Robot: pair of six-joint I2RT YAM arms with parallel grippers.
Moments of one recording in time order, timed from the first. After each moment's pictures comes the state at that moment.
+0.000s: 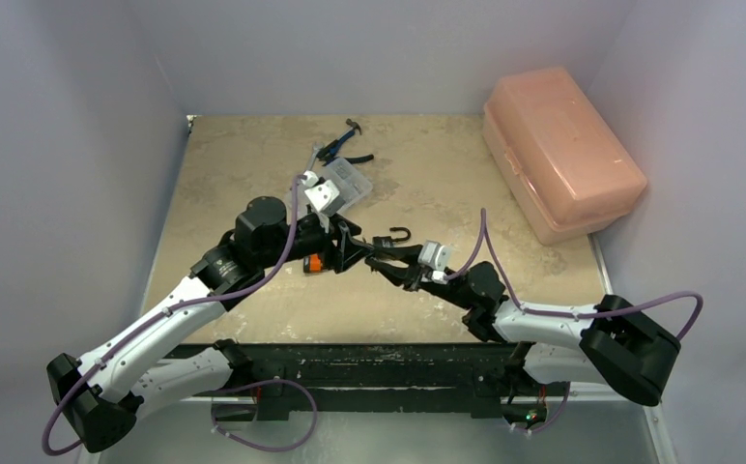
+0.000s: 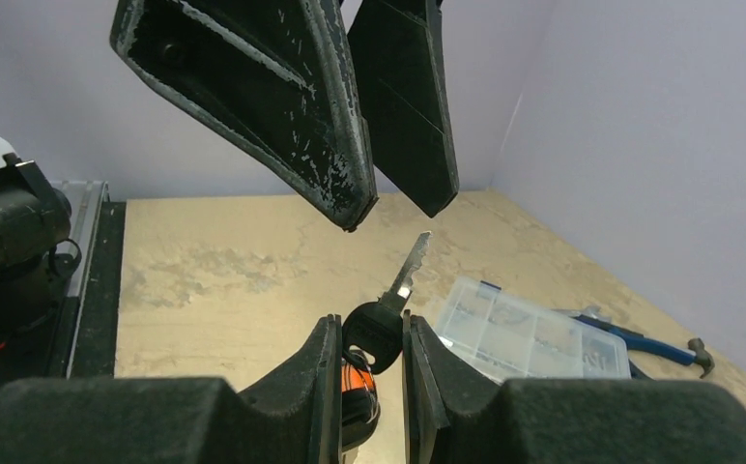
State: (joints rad) left arm -0.73 0.94 0.90 -0.19 0.35 -0.16; right arm 0.91 1.20 0.32 1.18 -0.25 -0.11
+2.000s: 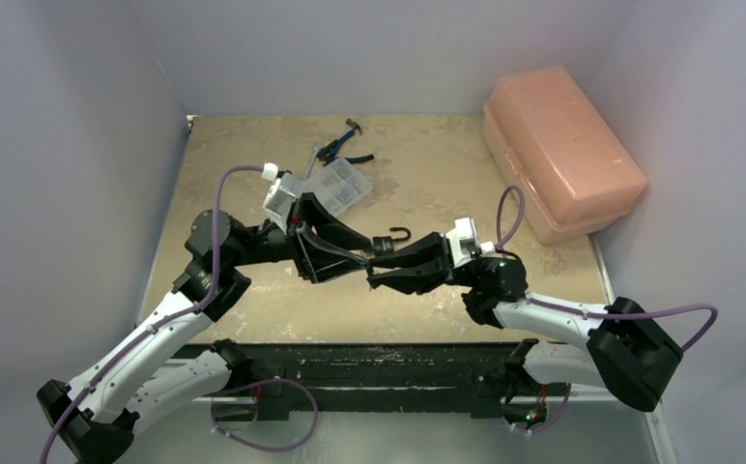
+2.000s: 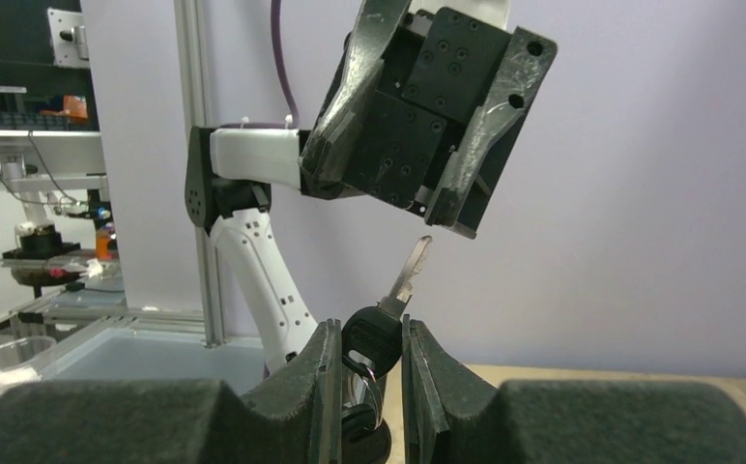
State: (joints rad) left arm -0.67 0.84 0.85 0.29 0.81 -0.63; right arm 0.82 1.20 0.44 1.51 -0.71 0.53
